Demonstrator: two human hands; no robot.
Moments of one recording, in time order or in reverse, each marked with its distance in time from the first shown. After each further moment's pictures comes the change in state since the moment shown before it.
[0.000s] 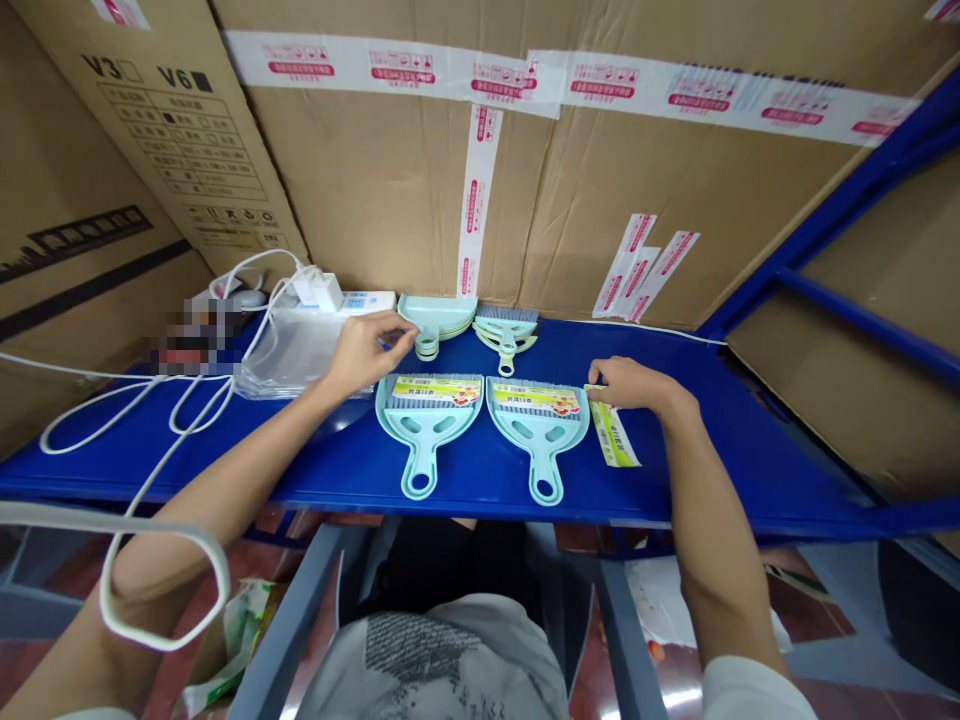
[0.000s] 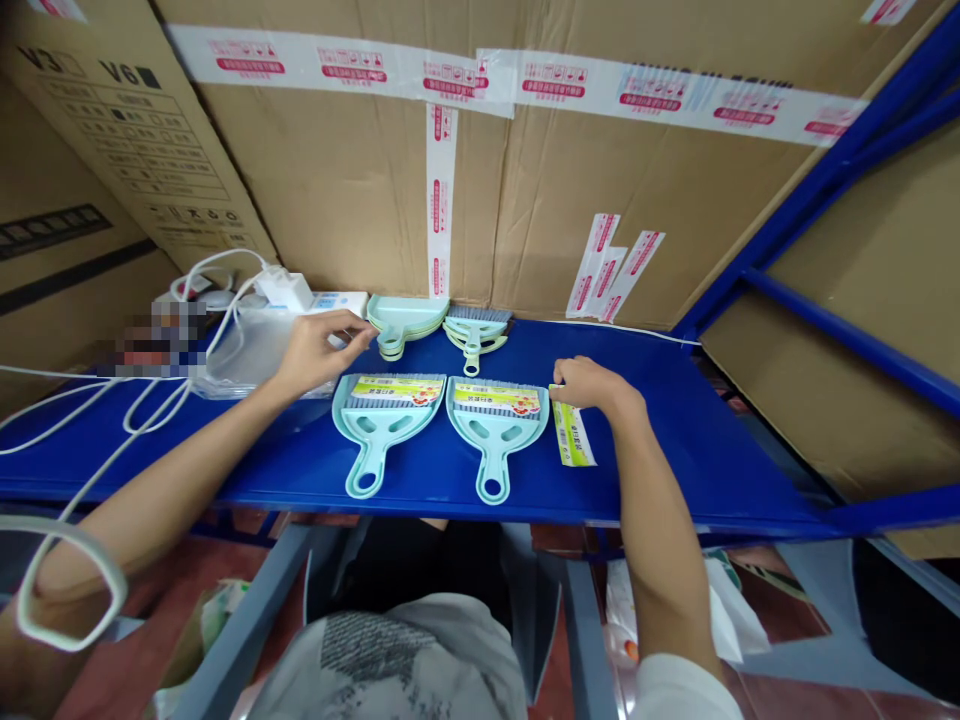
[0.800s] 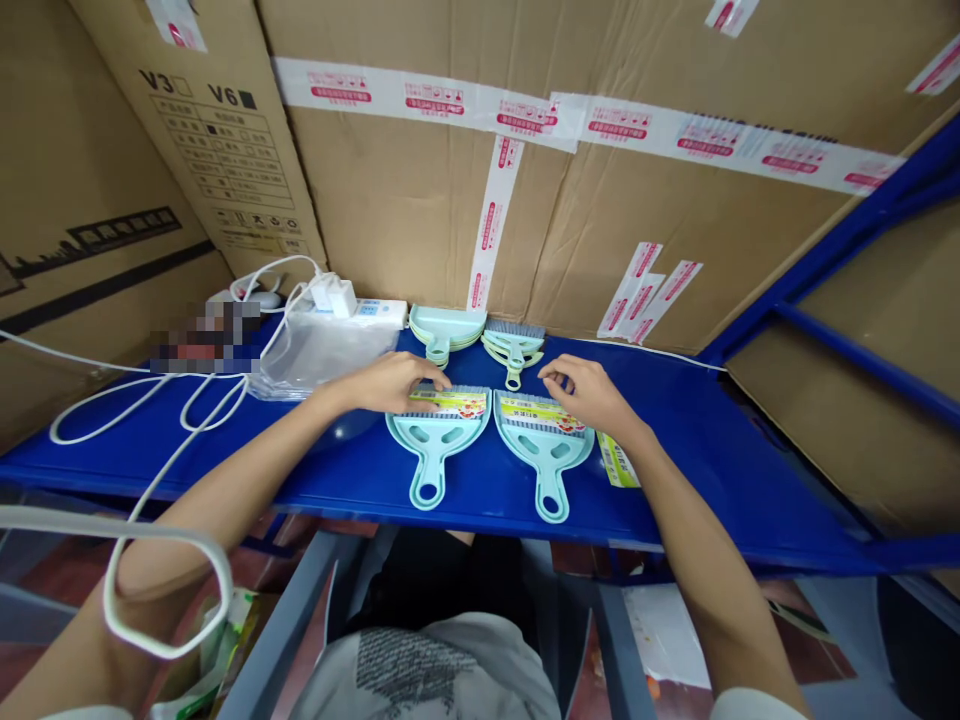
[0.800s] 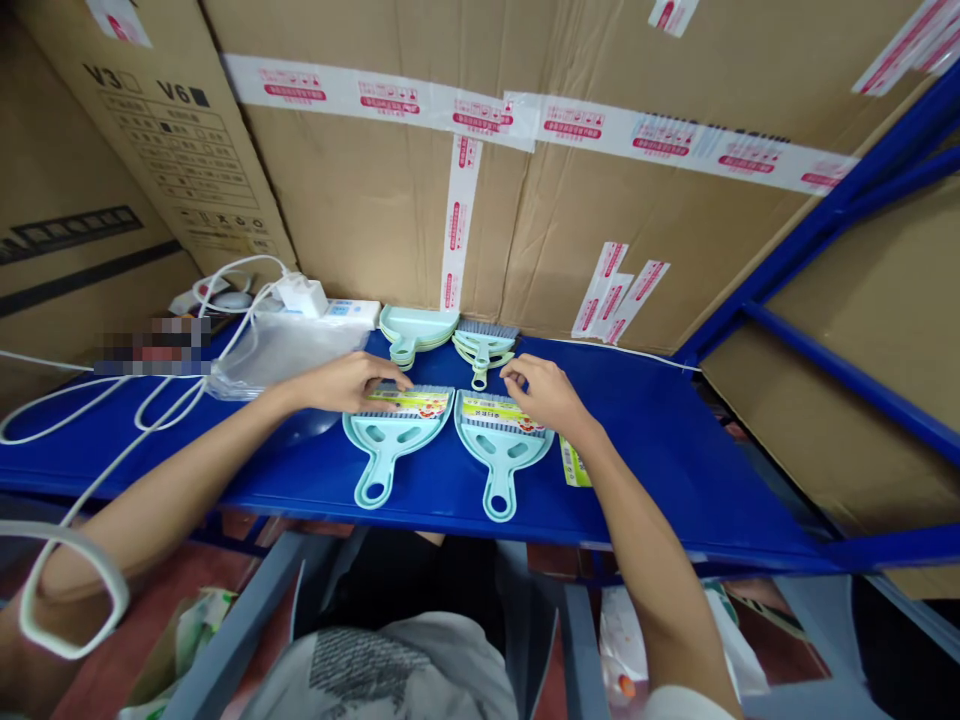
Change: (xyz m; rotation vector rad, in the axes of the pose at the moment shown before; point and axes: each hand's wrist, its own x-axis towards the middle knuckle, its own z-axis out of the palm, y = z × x) left_hand -0.002 -0.002 -0.001 0.012 -0.668 0.195; right_hand 0.005 -0.071 0.006 0.404 0.478 -0.393
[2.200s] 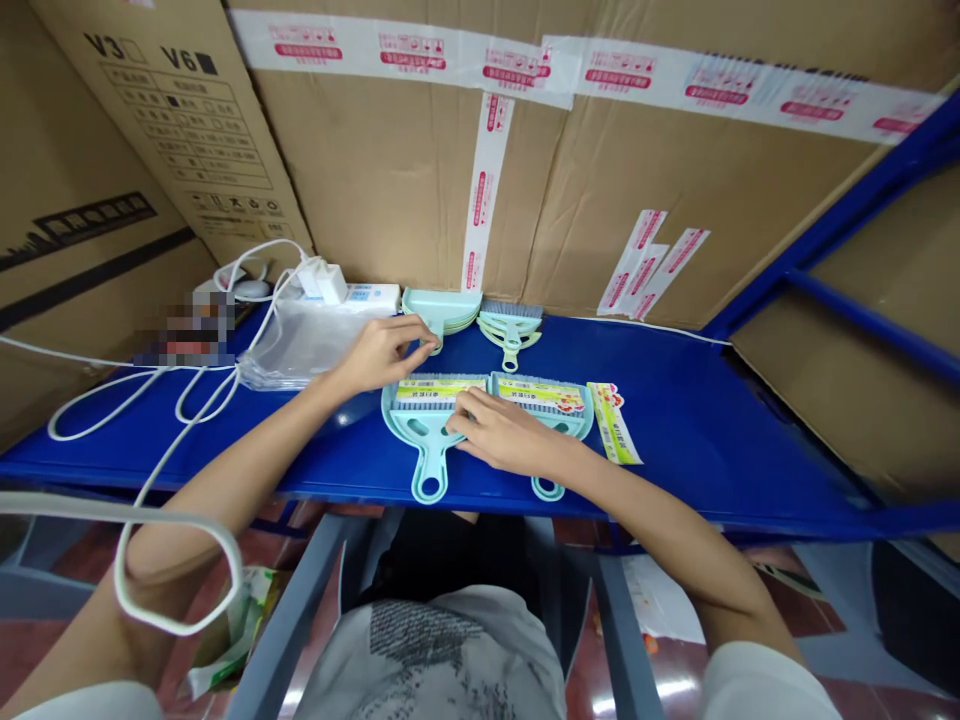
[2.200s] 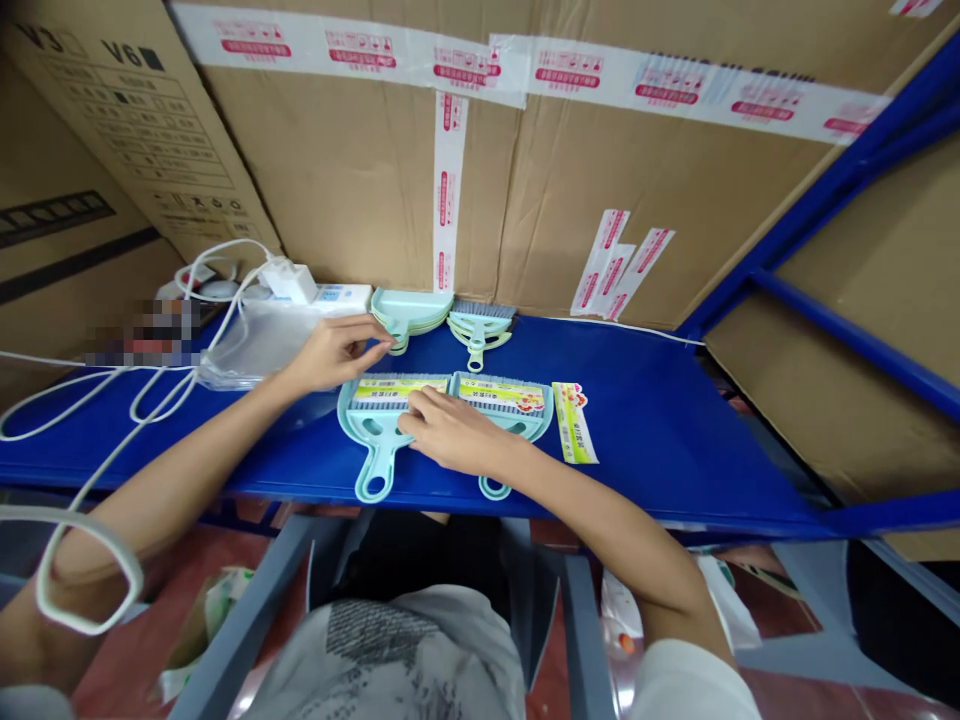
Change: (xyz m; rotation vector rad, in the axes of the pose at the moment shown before) left_hand 0.001 0.005 0.004 0.067 0.520 0.081; right_hand -0.015 -0.105 0.062 -0.194 -0.237 -0.582
